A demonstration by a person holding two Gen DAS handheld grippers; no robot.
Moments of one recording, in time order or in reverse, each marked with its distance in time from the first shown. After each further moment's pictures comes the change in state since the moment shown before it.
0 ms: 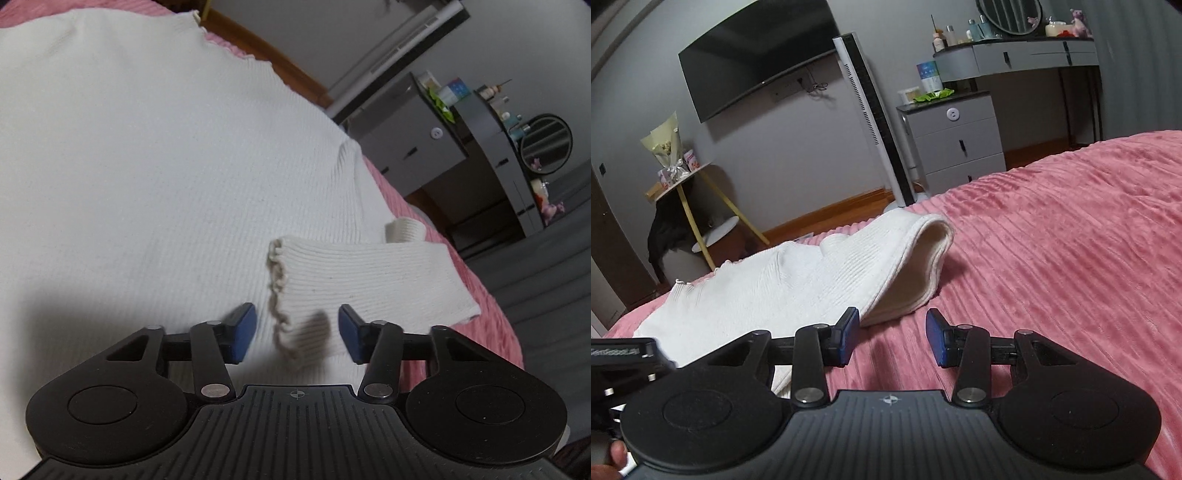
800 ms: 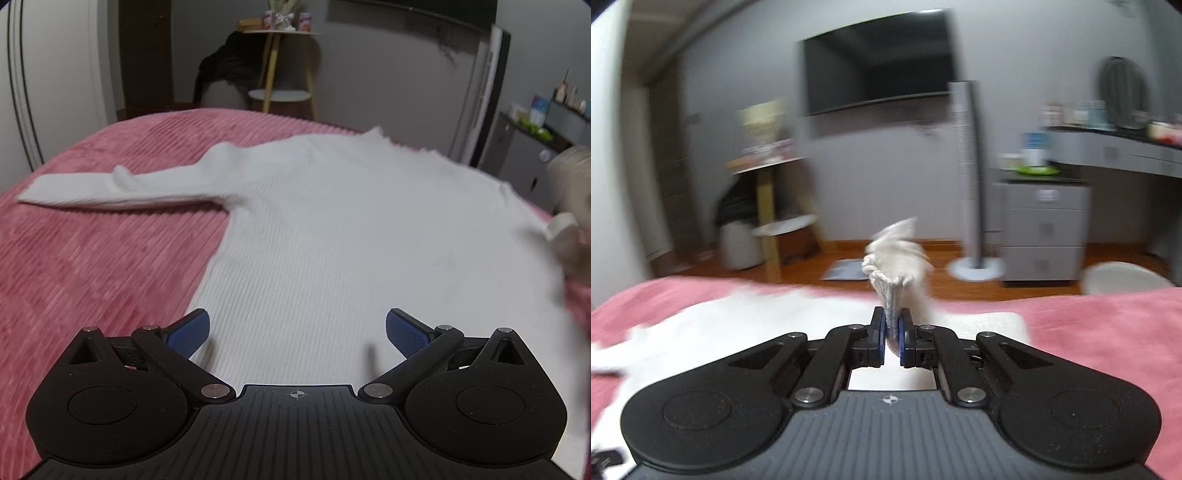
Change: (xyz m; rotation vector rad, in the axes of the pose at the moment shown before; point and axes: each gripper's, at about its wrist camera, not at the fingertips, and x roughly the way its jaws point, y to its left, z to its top) left arm -0.165 0.083 -0.084 0.212 -0.365 0.516; right arm -0.021 0.083 0.035 -0.354 -0.097 0.225
